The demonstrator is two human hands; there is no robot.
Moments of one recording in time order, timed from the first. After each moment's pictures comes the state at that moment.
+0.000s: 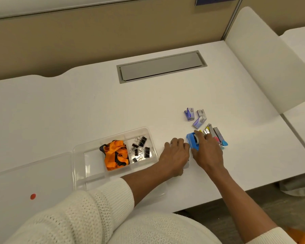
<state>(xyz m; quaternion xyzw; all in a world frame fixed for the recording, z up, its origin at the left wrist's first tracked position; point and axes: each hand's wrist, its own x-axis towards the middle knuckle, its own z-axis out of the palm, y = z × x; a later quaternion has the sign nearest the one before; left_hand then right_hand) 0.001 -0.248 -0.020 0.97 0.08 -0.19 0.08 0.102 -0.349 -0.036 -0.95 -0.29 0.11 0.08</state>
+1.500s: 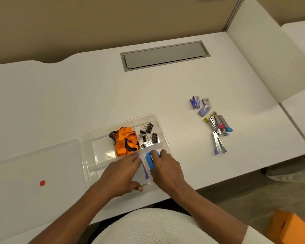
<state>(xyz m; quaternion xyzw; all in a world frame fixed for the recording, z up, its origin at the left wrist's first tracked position) -0.208 -0.164 0.022 0.94 0.17 -0.24 0.19 -0.091 -0.295 -0.014 -0.86 -0.46 0.19 0.06</state>
